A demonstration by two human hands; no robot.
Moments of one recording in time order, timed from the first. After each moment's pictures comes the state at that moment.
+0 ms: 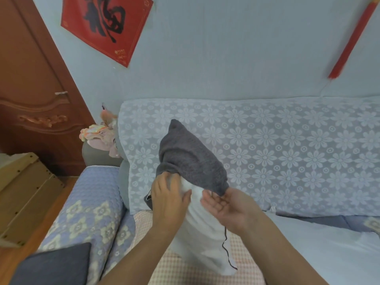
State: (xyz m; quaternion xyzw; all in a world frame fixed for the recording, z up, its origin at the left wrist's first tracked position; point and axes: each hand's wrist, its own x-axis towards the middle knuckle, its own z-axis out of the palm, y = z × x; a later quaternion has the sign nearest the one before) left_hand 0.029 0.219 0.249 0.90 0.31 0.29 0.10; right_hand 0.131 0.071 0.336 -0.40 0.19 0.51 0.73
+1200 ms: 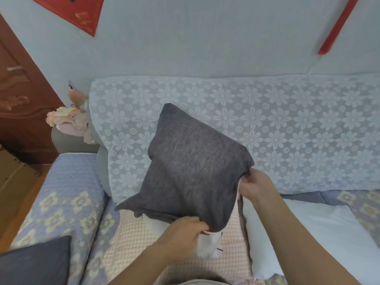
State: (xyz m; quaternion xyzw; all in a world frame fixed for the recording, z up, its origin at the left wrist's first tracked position) left_hand 0.019 0.162 0.174 0.95 0.04 -0.02 0.31; right_hand 0.241 0.043 0.279 -0.36 0.30 0.33 0.82
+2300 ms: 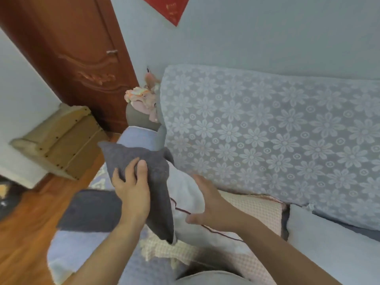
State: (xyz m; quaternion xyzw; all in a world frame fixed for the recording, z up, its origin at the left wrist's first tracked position) left_hand -0.103 0.234 0.315 0.58 0.61 0.33 0.42; right_hand 0.069 0.124 0.243 -0.67 -0.55 0.40 0.30
